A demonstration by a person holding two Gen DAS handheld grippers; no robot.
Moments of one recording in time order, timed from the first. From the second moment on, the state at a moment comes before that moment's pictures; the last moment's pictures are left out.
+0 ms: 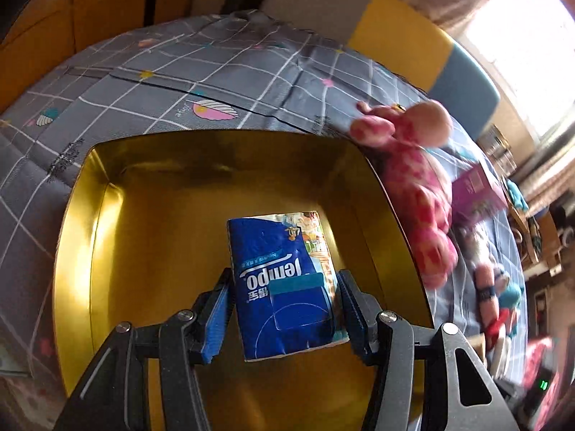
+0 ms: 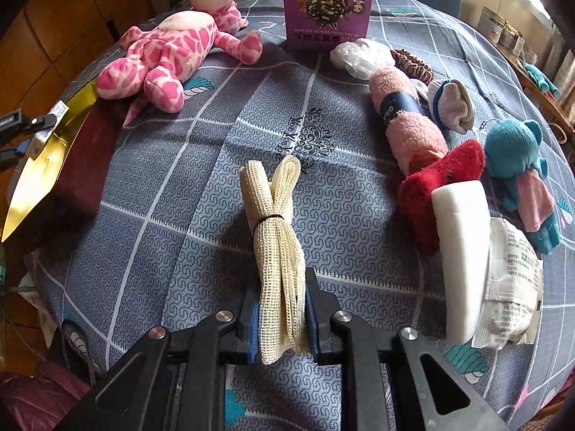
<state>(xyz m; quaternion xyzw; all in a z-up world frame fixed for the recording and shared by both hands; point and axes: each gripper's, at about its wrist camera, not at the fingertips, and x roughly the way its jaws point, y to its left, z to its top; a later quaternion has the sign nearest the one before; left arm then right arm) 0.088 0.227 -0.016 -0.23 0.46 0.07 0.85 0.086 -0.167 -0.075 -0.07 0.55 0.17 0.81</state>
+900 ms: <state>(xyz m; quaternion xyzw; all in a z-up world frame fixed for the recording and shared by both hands) 0.064 0.174 0.007 -0.11 0.41 0.11 0.90 0.077 -0.159 -0.075 -0.10 0.53 0.16 0.82</state>
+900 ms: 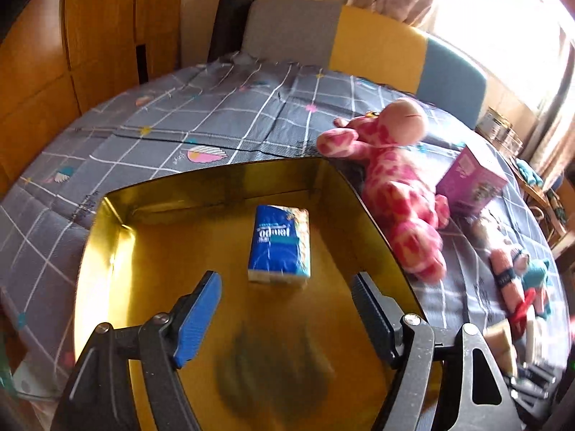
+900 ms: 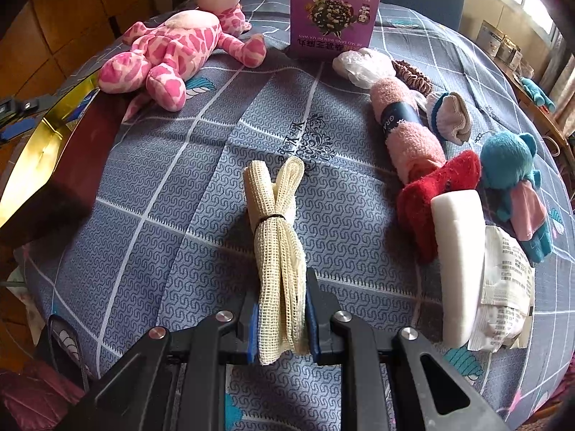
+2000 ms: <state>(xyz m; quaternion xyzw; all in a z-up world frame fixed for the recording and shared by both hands) -0.007 0.186 0.015 -0.12 0.40 0.12 0.90 0.083 0.043 0.000 -0.18 0.46 0.37 0.79</state>
